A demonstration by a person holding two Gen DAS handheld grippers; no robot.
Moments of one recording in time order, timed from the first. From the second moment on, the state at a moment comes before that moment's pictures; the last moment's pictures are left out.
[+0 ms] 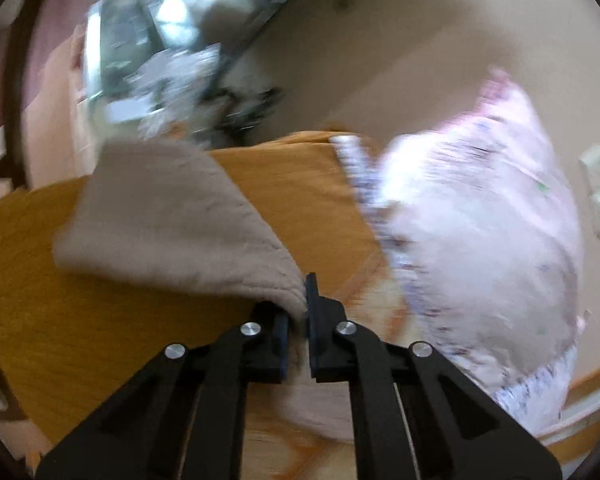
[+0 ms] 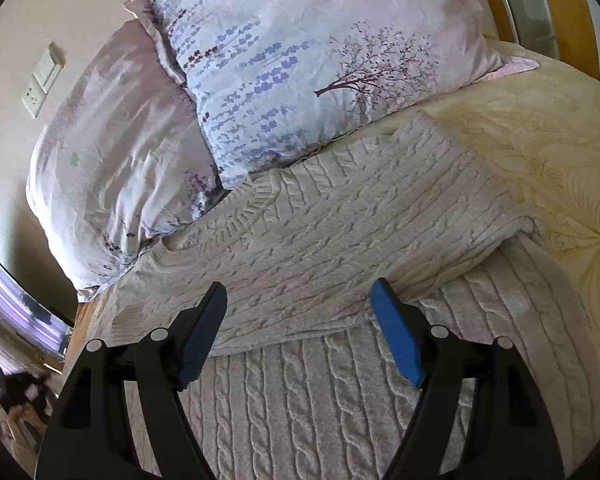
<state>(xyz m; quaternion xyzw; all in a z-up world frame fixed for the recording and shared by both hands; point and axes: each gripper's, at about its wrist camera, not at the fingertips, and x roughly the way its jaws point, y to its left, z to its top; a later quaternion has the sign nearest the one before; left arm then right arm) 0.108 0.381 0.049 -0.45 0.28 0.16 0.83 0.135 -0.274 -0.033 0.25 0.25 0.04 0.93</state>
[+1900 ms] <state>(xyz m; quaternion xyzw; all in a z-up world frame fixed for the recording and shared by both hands) 0.195 0.118 0.009 -0.21 0.43 -0.11 0.87 0.175 -0.184 0.018 0.07 0.26 0.11 0.96</state>
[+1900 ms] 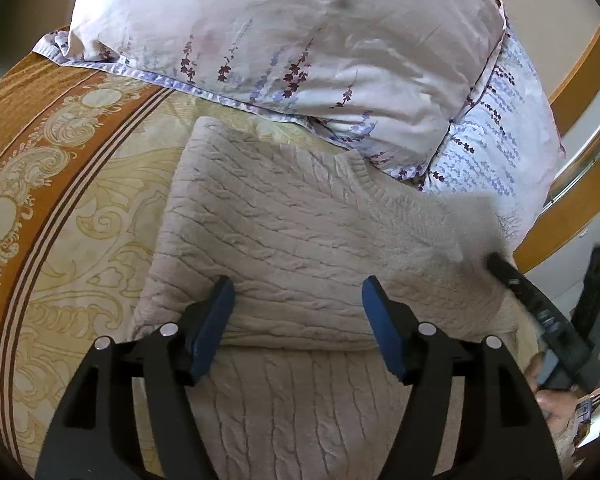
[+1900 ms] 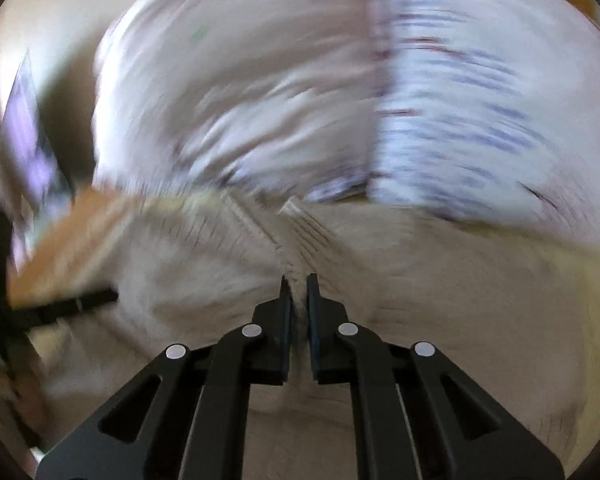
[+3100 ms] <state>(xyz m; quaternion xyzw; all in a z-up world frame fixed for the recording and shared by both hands) 0.183 0.129 0.013 -0.25 0.42 -0.15 0.86 0.178 -0.303 -0.008 0.14 0.31 0.01 0.94</state>
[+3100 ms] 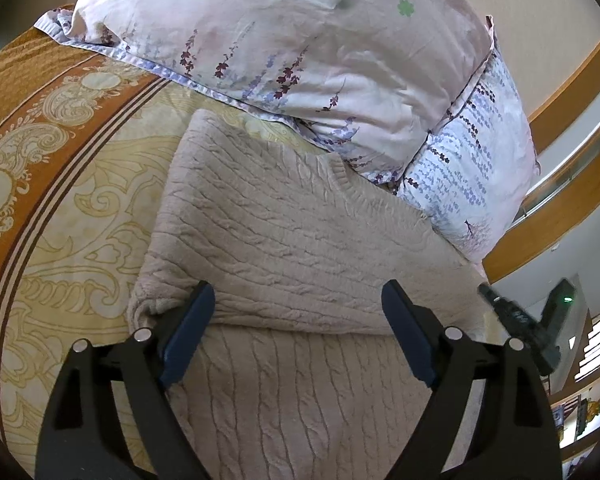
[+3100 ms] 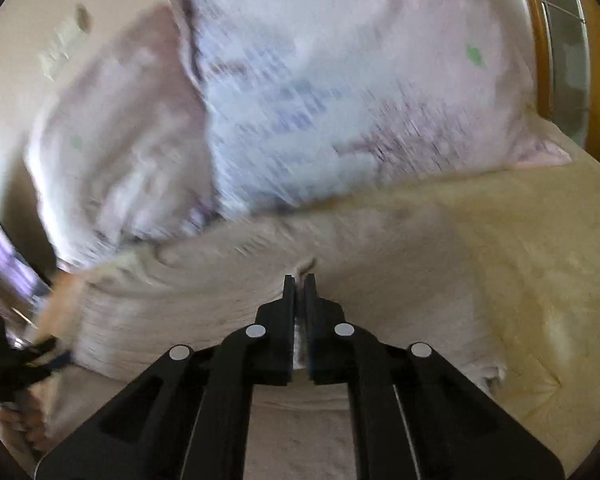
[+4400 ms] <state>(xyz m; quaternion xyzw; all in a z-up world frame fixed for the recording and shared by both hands) 0.076 0.172 0.011 -0.24 0.42 -0.12 0.87 0.068 -0.389 -0.035 0.27 0.33 0.06 0.91</state>
